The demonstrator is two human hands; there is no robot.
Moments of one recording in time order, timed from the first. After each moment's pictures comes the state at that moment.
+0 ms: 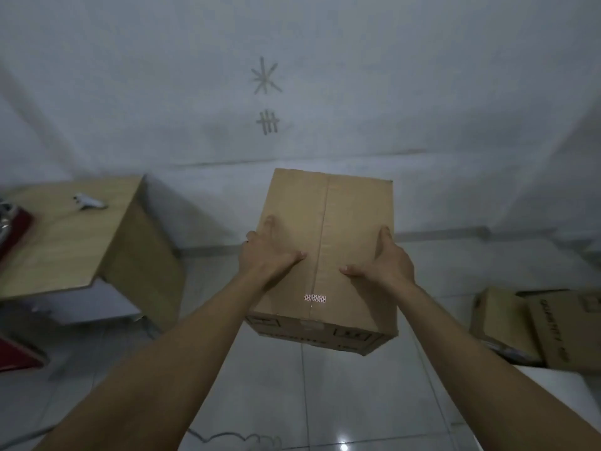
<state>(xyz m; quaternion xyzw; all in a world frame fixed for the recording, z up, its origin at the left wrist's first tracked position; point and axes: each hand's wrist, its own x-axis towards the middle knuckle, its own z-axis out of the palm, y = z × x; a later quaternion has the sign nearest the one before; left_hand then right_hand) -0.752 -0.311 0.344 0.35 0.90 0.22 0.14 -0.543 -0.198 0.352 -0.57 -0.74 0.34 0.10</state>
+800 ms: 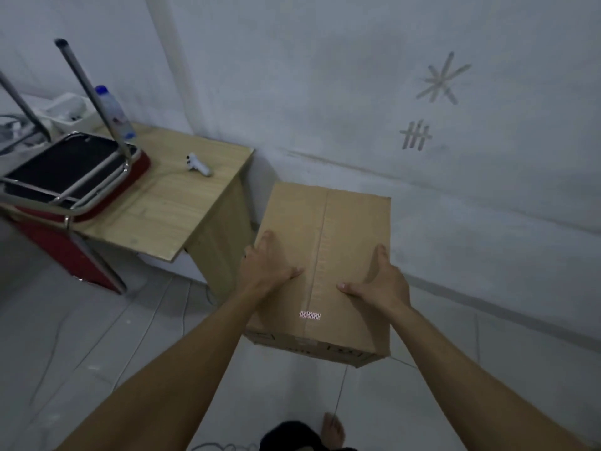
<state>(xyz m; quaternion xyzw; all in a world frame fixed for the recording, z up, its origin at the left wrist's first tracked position) -1.008 -0.341 0.278 0.12 0.94 0.26 0.16 -0.856 -0.154 0.309 -0.40 -0.84 0.36 -0.02</state>
